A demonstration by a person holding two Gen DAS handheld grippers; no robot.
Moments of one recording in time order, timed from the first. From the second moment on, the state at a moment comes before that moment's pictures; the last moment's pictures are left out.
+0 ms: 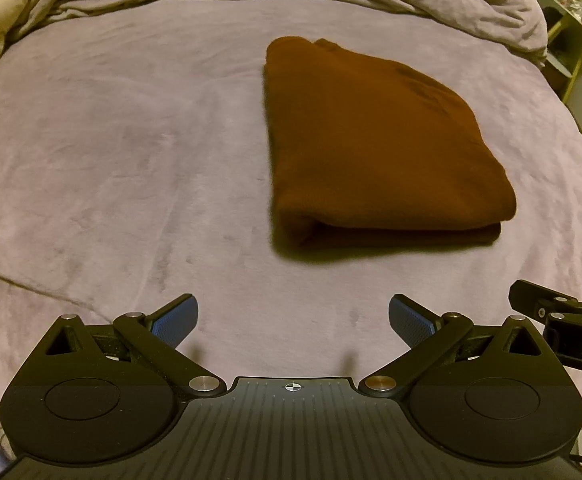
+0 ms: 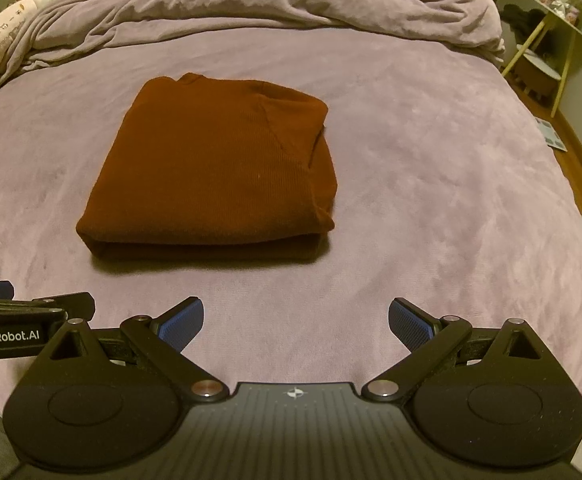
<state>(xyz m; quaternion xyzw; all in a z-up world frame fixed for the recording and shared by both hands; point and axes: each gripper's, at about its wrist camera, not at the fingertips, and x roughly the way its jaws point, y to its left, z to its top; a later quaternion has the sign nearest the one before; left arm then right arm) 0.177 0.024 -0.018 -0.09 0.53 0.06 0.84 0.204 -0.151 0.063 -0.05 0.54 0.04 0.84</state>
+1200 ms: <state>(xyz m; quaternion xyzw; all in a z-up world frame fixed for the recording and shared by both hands) 0.174 0.013 -0.015 -0.08 0.53 0.05 0.85 0.198 -0.152 0.067 -0.04 0.53 0.05 0.84</state>
